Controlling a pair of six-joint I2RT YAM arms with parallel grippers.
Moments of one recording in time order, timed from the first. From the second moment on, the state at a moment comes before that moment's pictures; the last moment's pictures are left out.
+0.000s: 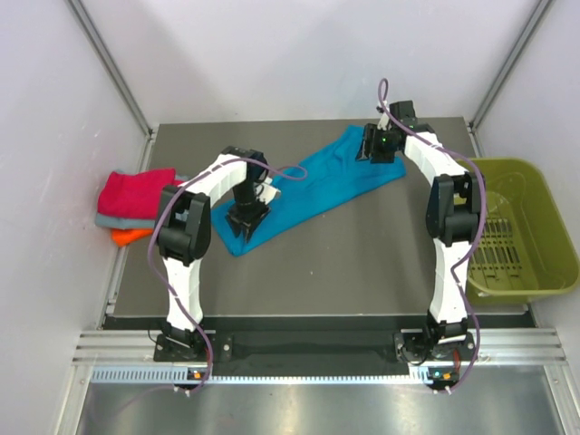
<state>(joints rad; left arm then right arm) -0.35 2.08 1.67 -1.31 0.10 0.29 0.15 2.22 1.91 -0.57 -0.31 0.23</state>
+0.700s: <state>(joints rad) -0.37 2.21 1.62 -1.33 0.06 0.33 0.13 2.33 1.97 -0.56 -0.27 0.22</state>
